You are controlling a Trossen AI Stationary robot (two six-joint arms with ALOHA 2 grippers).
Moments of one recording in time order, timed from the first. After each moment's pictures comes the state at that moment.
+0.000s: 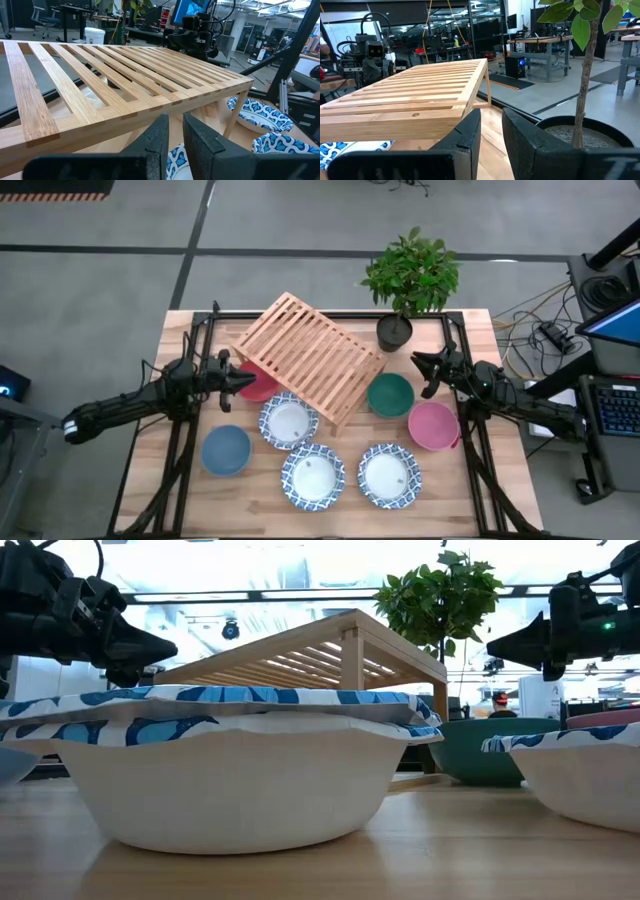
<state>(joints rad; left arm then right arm) 0.38 0.16 0.03 0.08 0.22 -0.17 -0.33 0.02 0.01 0.04 0.18 0.09</state>
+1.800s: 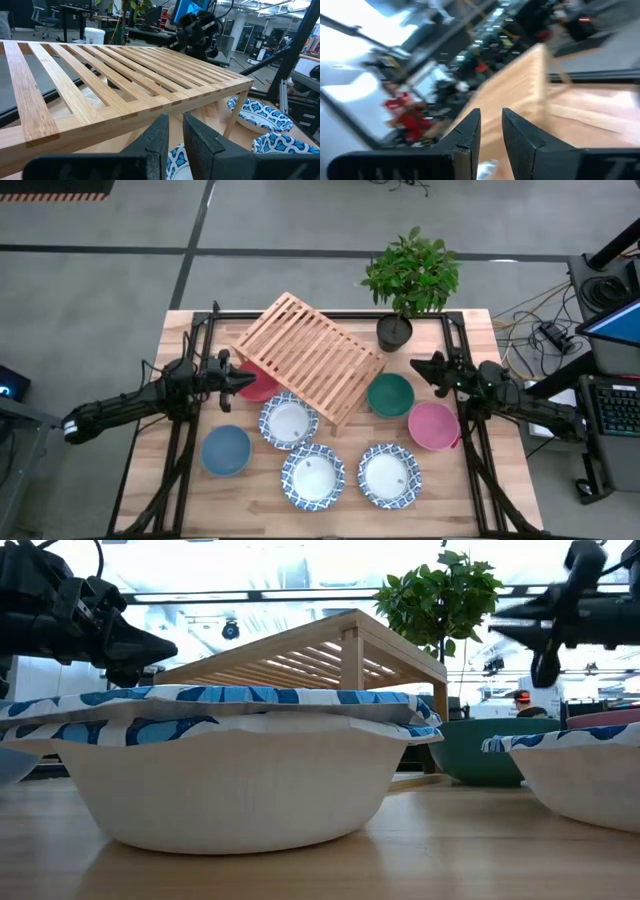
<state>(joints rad) 0.38 0.16 0.03 0.08 0.22 -0.17 -0.33 0.02 0.01 0.18 -0.07 0.70</state>
